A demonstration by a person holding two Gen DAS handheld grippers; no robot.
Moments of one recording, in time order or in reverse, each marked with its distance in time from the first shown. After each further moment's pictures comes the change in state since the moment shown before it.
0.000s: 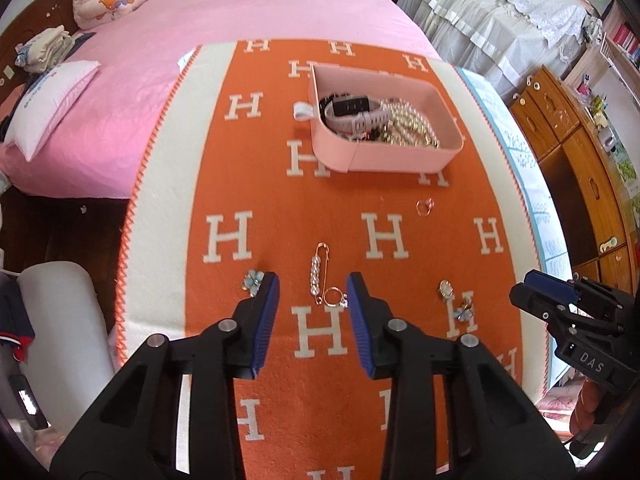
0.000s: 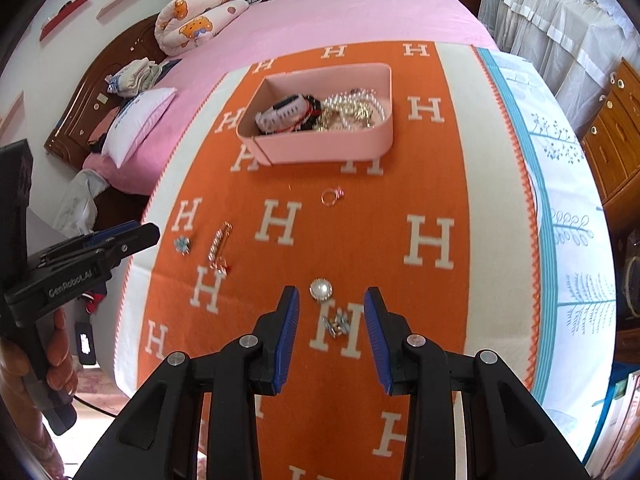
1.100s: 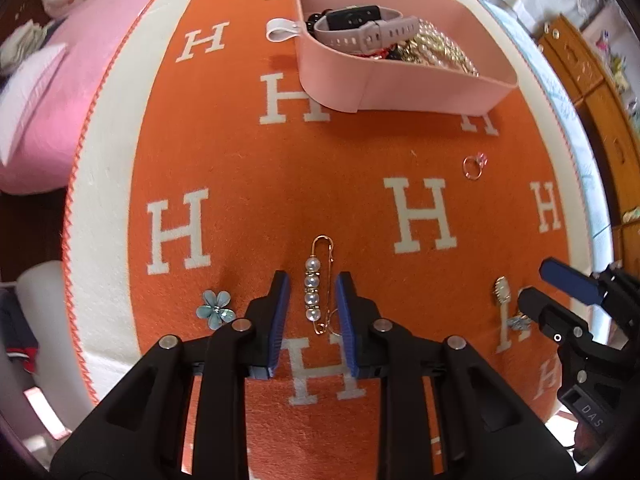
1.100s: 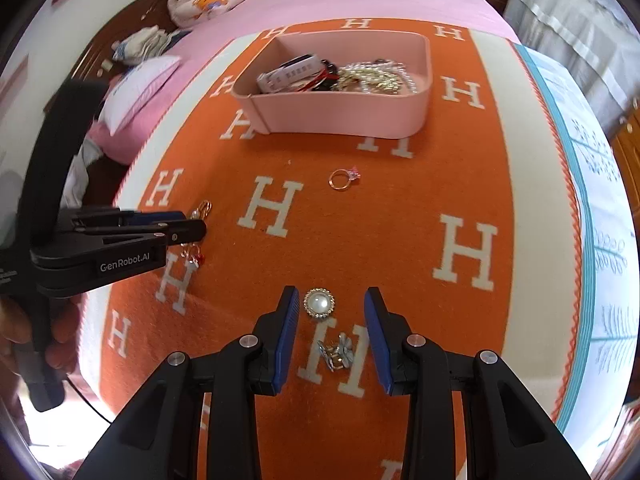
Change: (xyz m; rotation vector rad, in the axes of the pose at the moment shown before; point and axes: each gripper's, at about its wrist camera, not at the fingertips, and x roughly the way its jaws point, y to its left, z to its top) left arm 0.107 -0.019 0.022 0.079 0.190 0.064; right arm 0.072 0.014 0.009 -0.112 0.047 -0.027
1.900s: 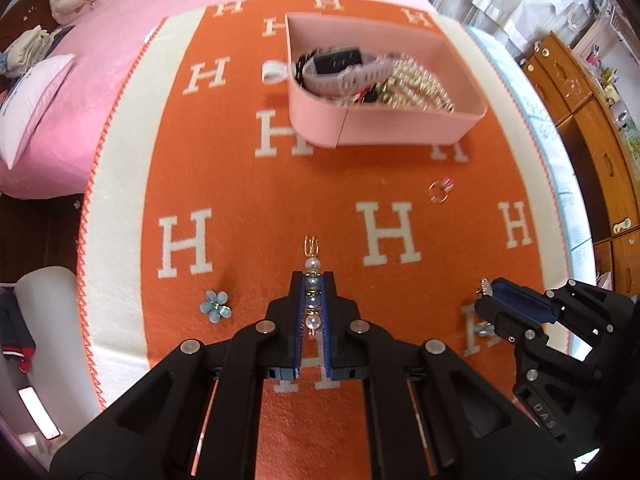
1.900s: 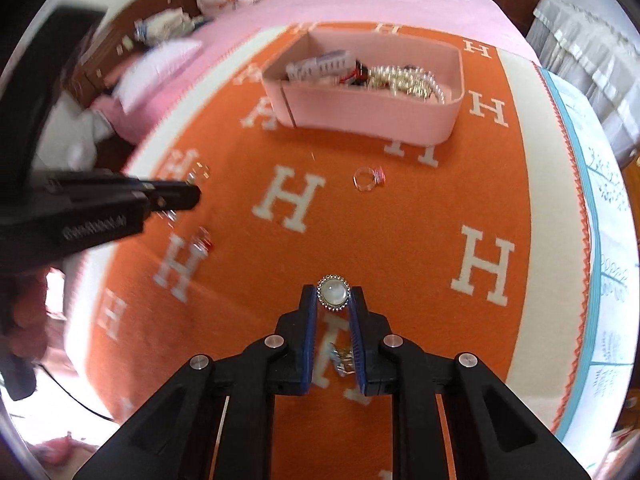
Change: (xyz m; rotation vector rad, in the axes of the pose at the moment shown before) left arm -0.045 0.000 -0.007 -0.030 -0.100 -0.051; right arm -0.001 0.012 -0.003 -0.070 -0.036 0.029
